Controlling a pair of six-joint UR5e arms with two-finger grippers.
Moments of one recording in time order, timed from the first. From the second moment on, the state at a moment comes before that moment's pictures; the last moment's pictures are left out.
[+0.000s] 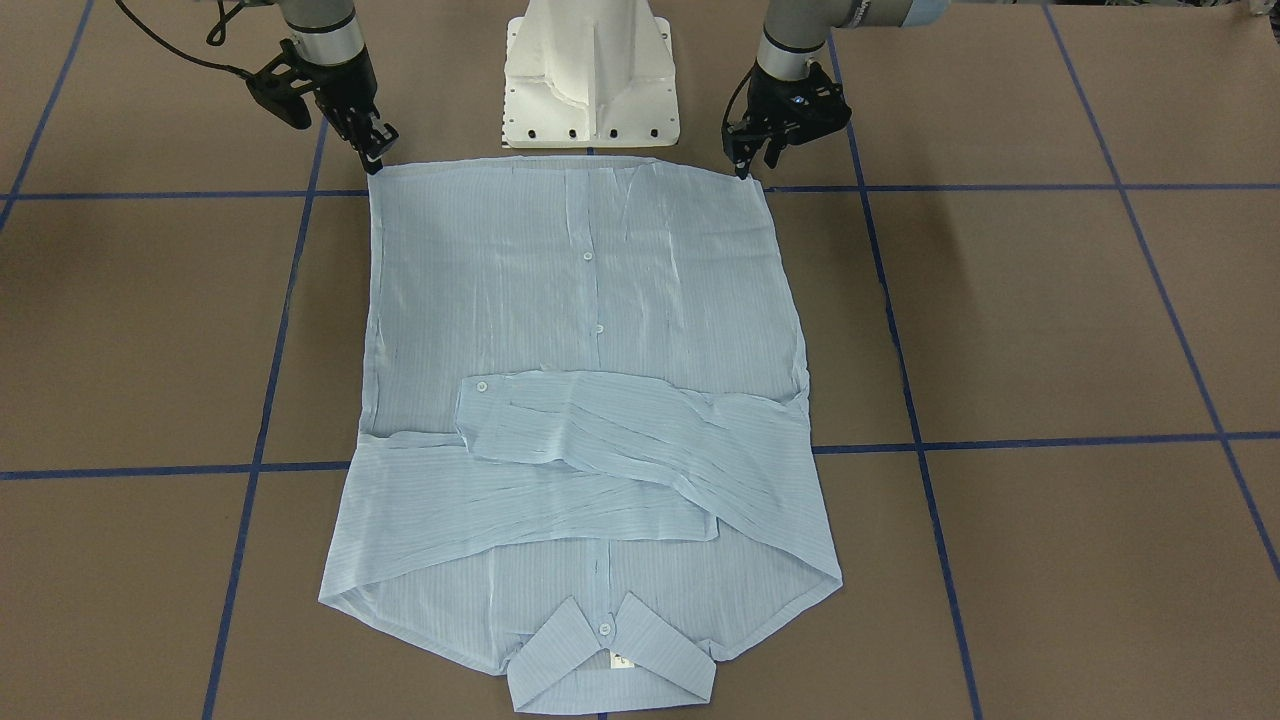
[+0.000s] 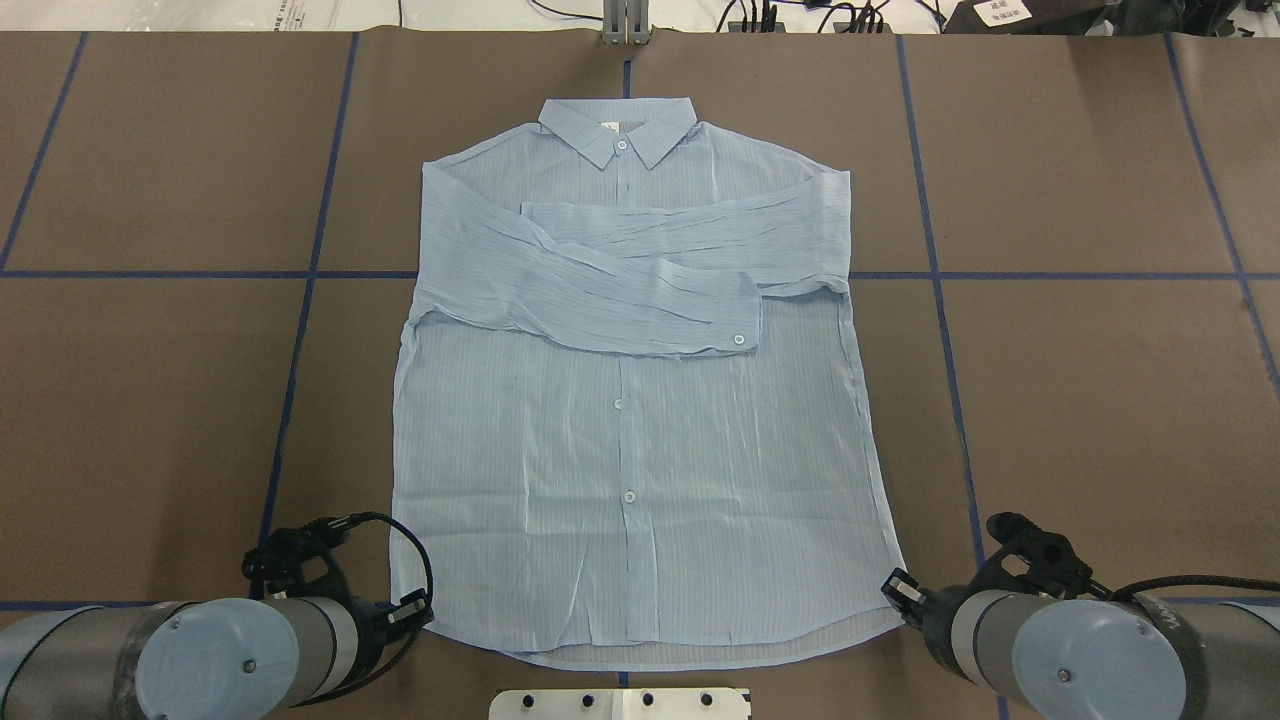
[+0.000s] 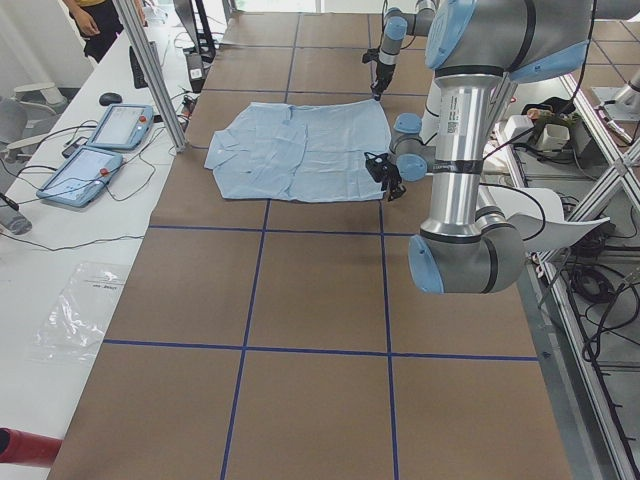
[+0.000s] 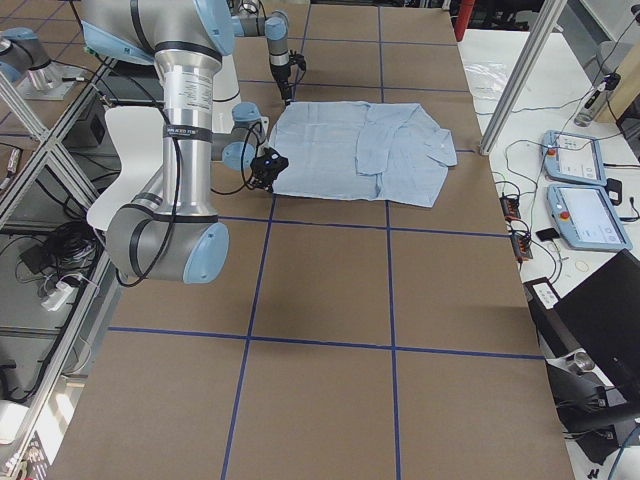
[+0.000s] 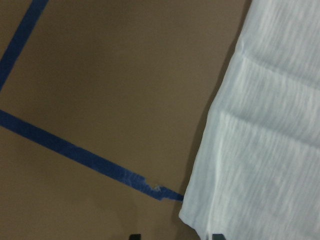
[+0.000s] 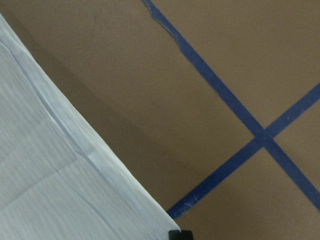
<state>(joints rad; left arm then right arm) -0.10 -1.68 -2.09 -1.78 -1.56 -1.95 0.09 -1.66 2.21 -1.38 1.51 2.22</state>
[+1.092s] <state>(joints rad) -0.12 -1.72 -2.05 -1.78 -1.52 -1.94 0.09 -1.66 2.21 -1.38 1.51 2.22</state>
